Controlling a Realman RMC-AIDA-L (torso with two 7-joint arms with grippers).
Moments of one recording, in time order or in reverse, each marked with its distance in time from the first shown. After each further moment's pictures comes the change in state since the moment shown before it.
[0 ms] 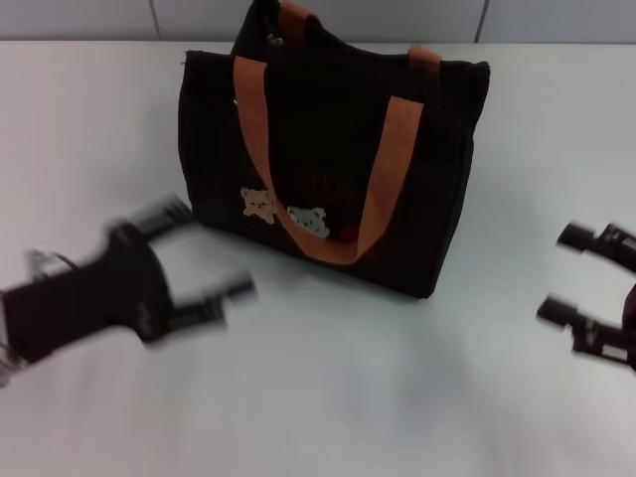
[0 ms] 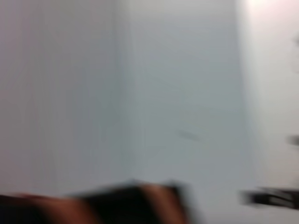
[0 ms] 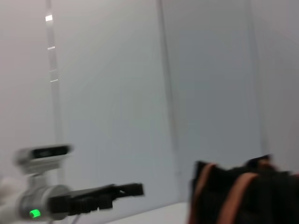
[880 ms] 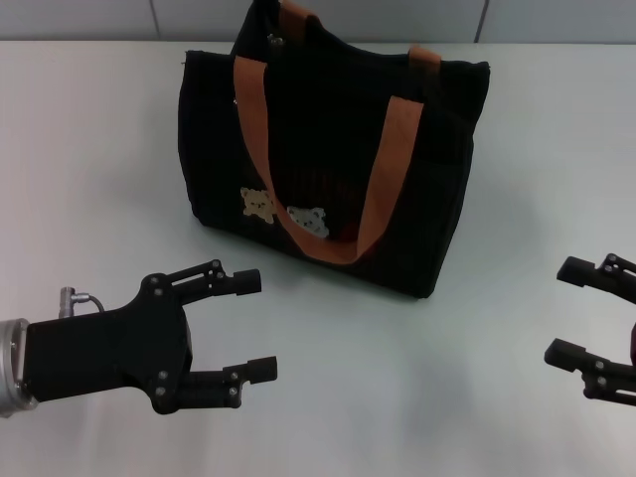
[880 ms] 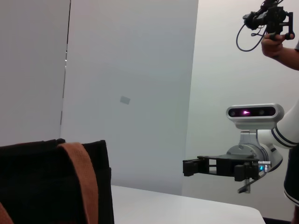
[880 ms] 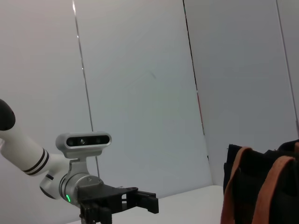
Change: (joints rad) left arm -0.019 0.002 0.087 0.031 0.109 0.037 -0.066; right arm -0.008 -0.020 -0.032 -0.015 -0.053 -0.049 0.006
